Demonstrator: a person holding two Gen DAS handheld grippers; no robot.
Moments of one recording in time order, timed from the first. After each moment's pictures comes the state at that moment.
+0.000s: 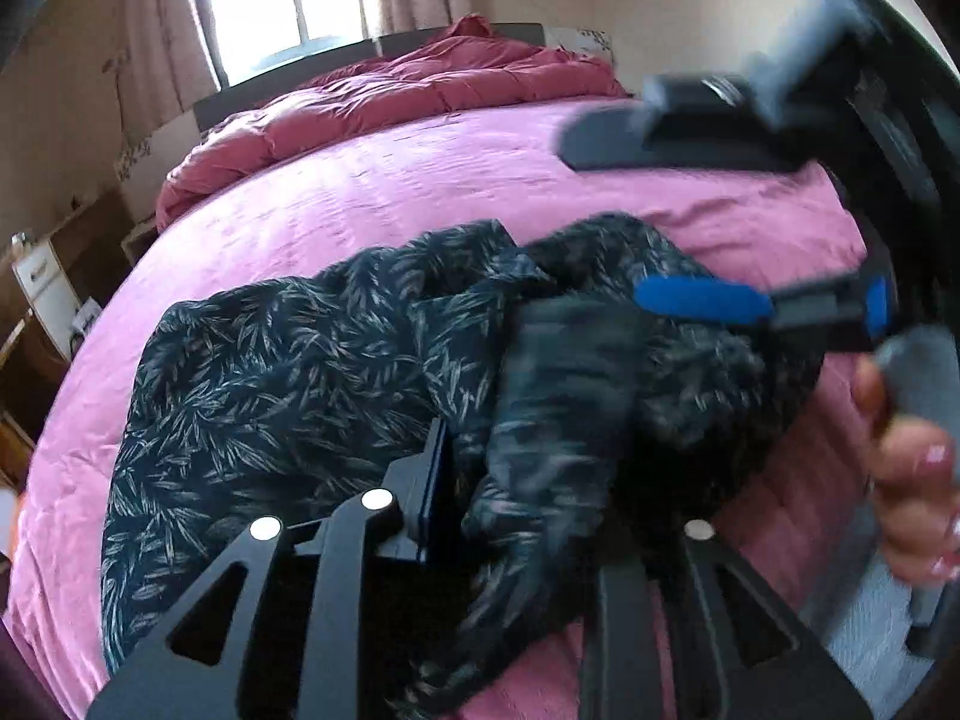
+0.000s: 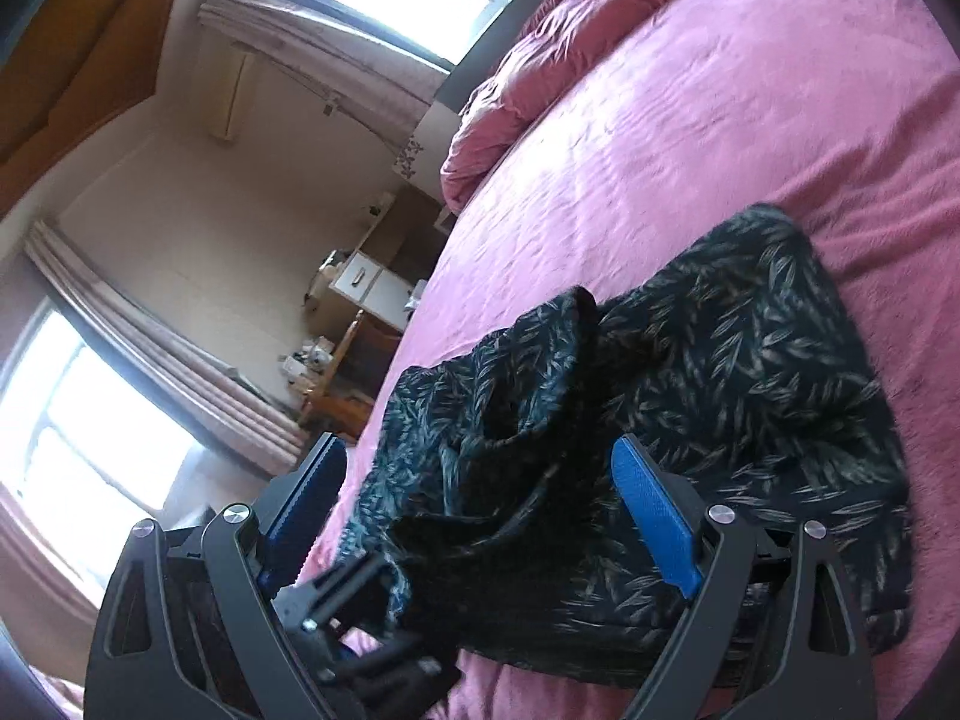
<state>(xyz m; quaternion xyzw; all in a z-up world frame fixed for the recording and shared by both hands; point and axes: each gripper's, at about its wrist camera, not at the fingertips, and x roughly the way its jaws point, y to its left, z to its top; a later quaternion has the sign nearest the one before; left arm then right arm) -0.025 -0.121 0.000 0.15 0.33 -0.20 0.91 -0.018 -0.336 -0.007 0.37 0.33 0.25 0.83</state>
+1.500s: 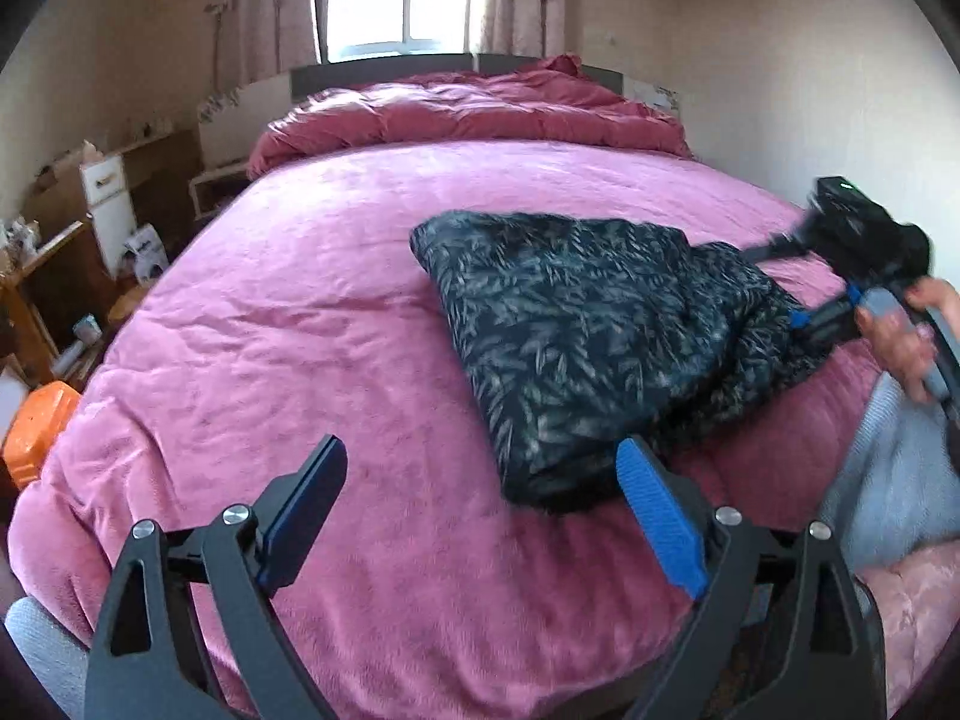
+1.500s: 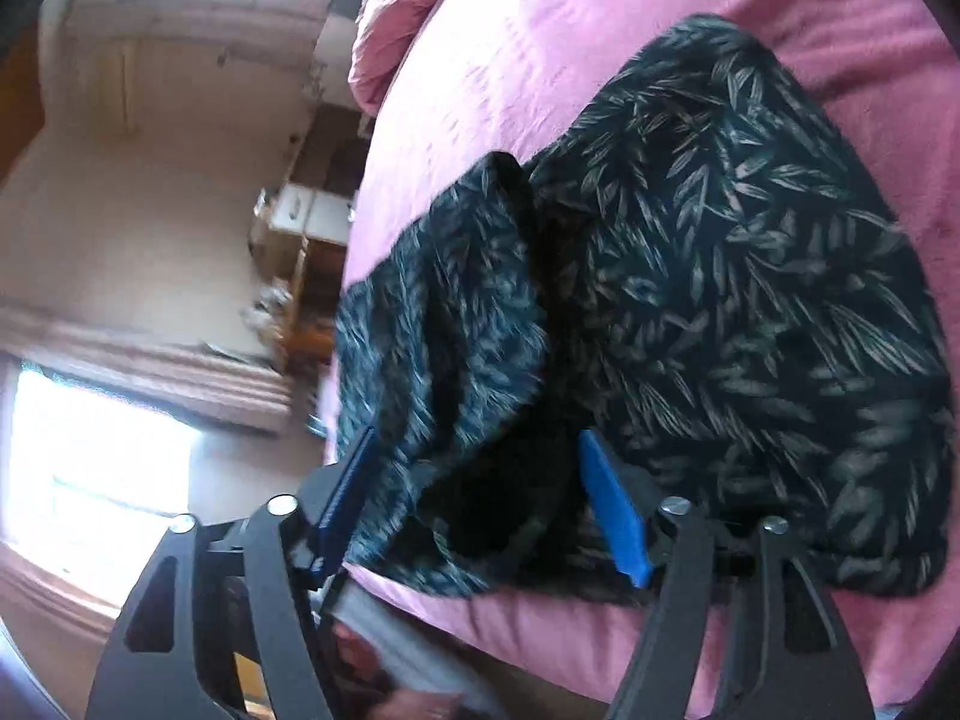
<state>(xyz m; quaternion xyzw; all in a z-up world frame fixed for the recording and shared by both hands) -0.079 0.082 0.009 0.04 0.33 -0.17 0.93 0.007 -0.315 -0.039 0.42 0.50 0.22 0.72</state>
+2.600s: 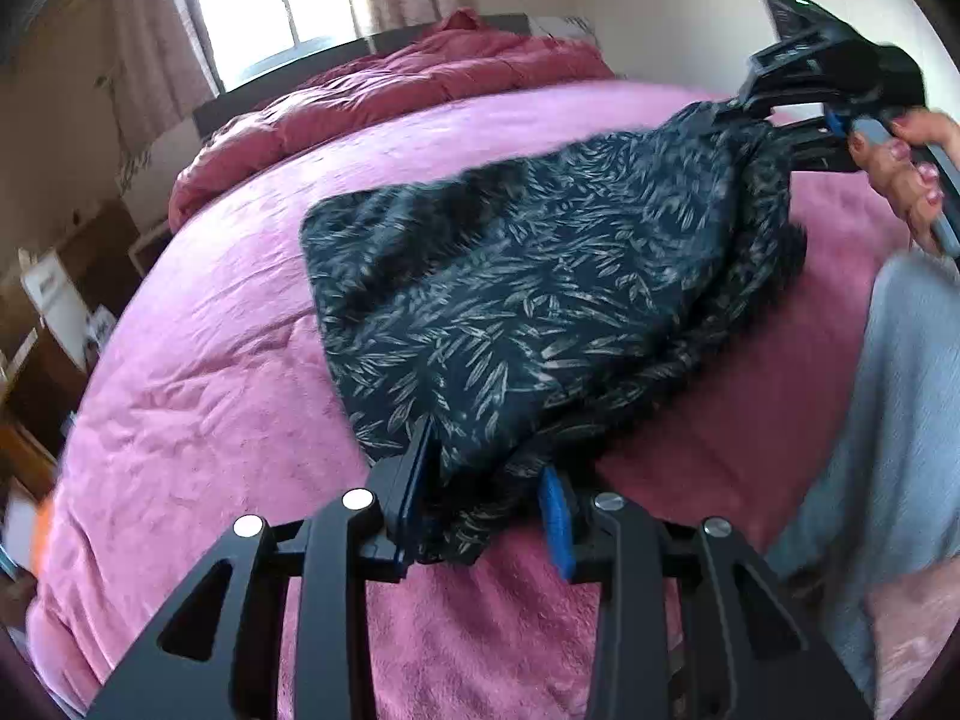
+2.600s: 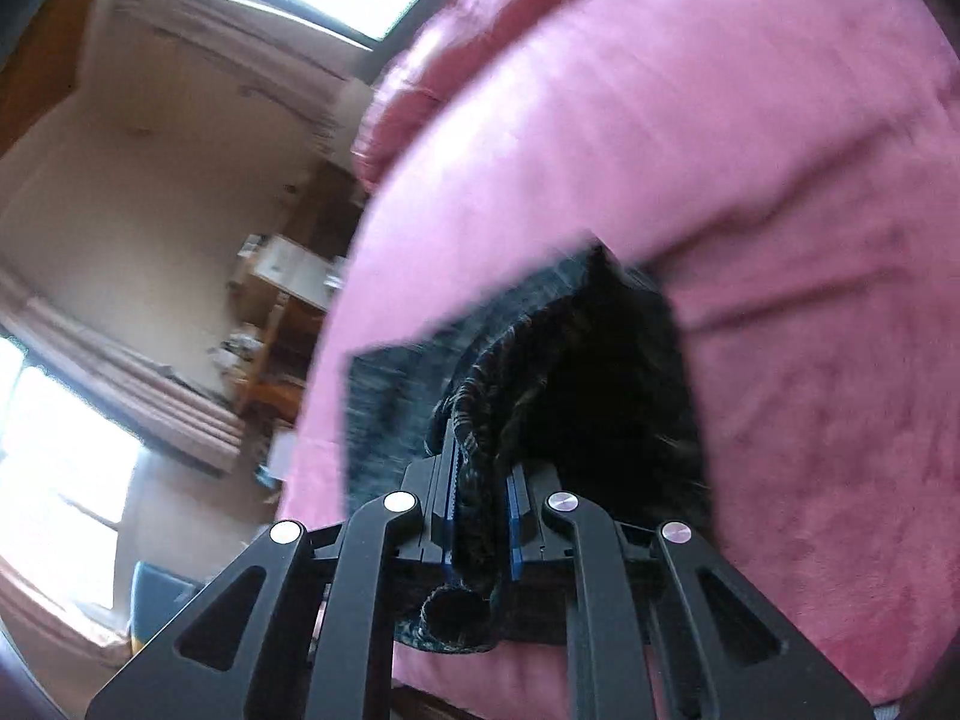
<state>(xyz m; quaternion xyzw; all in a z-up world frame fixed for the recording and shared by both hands) -0.066 -0.046 -0.008 0.19 0.33 -0.20 0.90 0.008 -0.372 -0.001 0.35 0.43 0.16 0.82</state>
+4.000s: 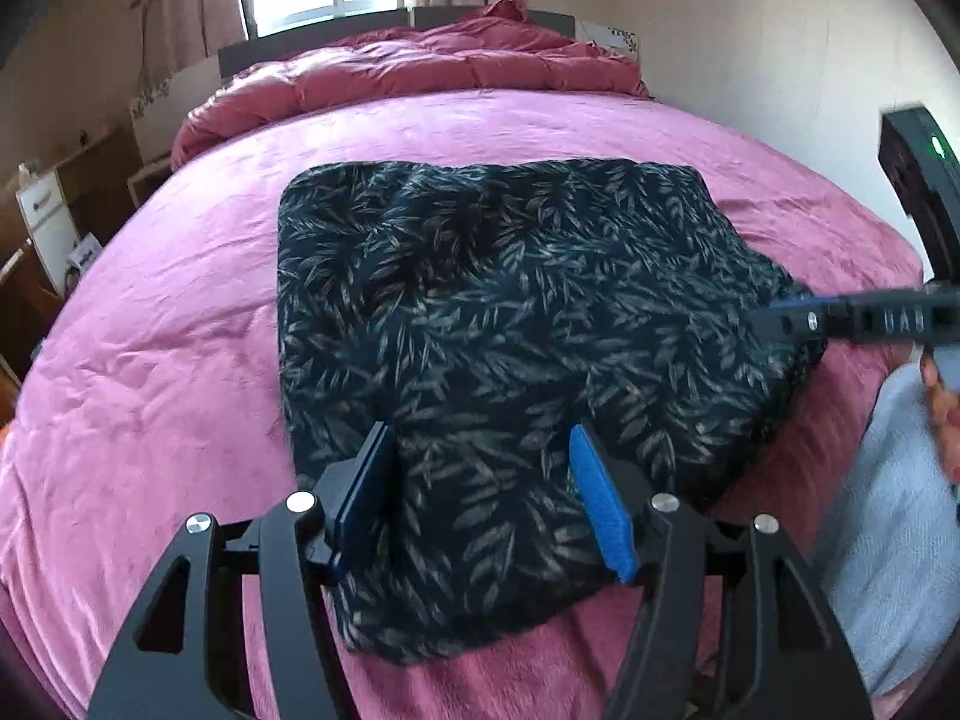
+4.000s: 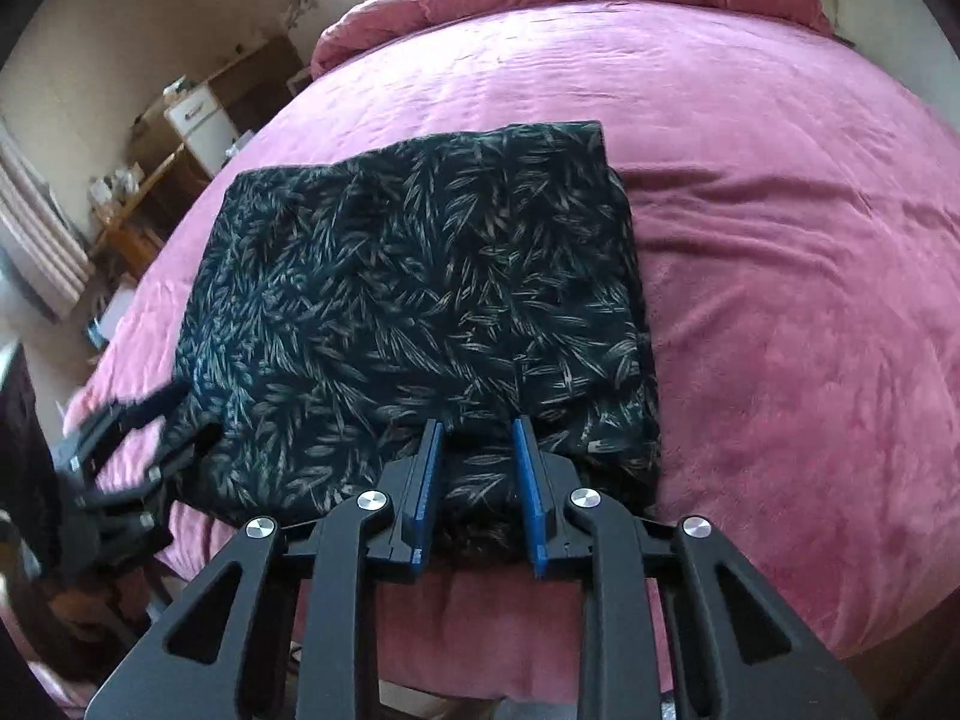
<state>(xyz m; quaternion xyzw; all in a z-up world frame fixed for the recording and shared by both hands) -0.037 -0.049 -0.010 0.09 0.37 -0.20 0.90 -0.018 -0.288 -0.008 0.10 0.48 0.08 0.87</state>
